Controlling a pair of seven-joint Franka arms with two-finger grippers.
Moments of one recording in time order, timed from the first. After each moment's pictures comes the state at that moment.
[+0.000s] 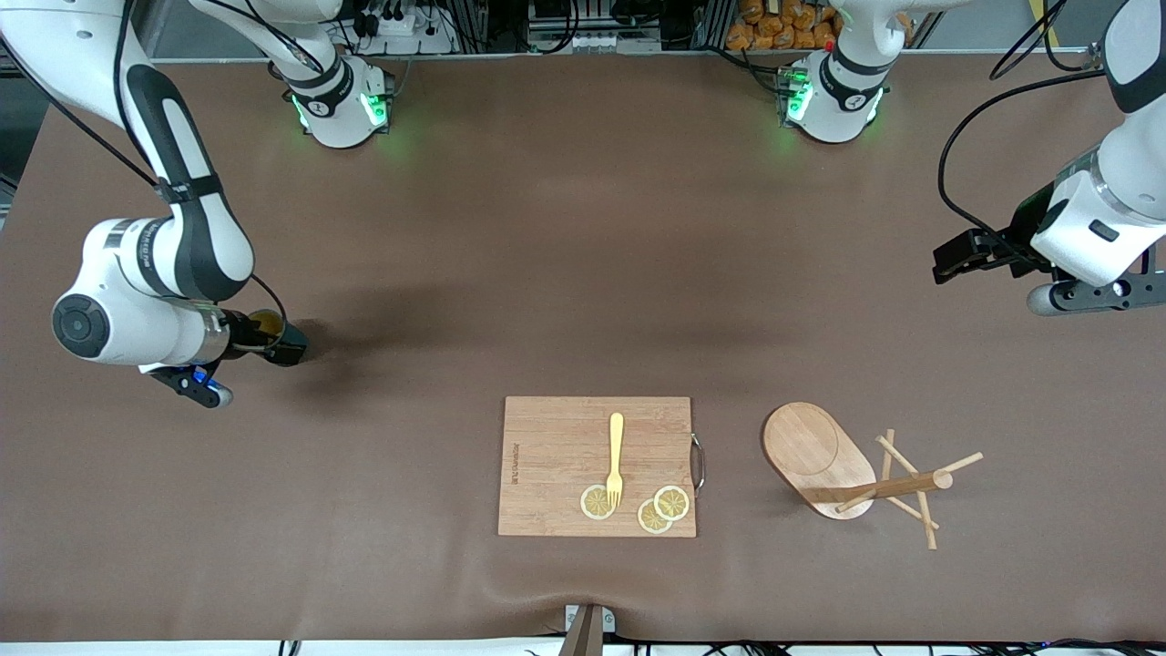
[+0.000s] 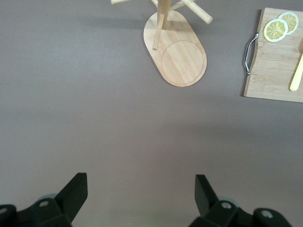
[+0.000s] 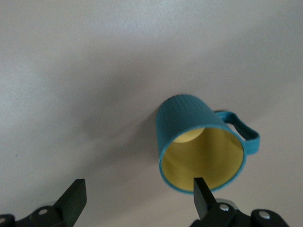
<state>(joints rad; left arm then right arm) 0.03 0.09 -0.15 -1.55 -0.01 1.59 -0.21 -0.08 0.38 0.06 -1.92 0.06 2.02 0.43</state>
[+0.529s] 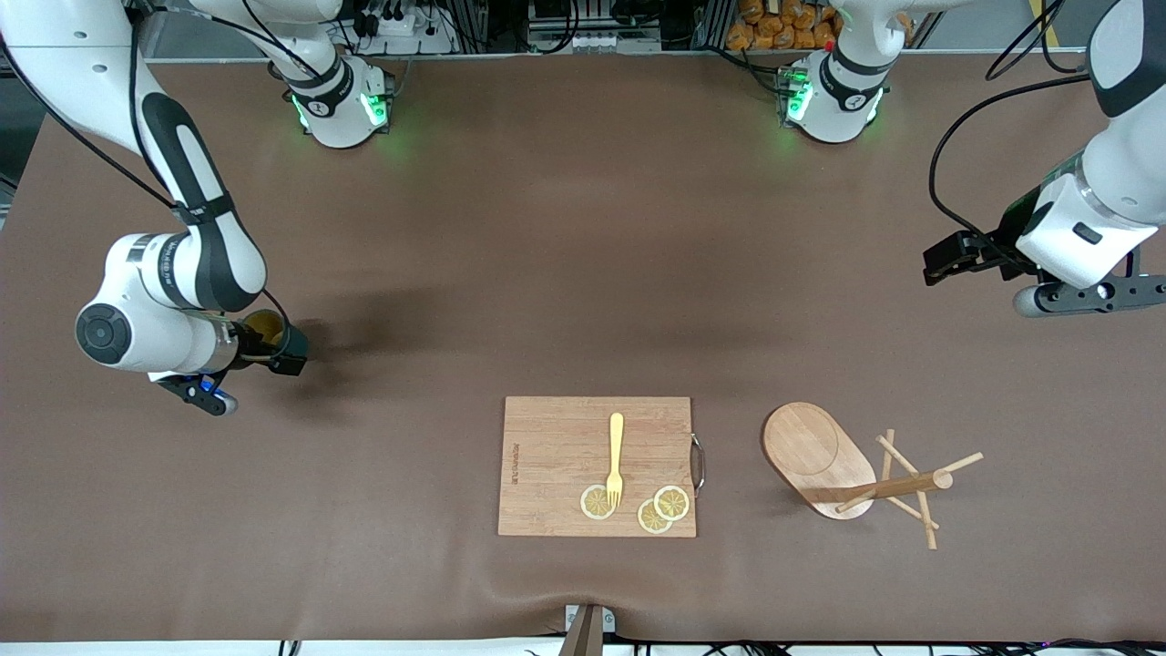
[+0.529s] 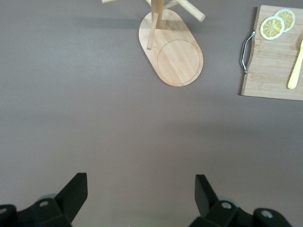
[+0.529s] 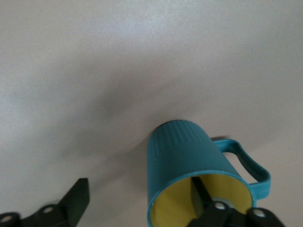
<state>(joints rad) 0.03 0.09 -0.17 -1.56 -0.01 1.60 -0.21 -0.09 0.44 0.06 -1.95 0.02 2.14 0.43</state>
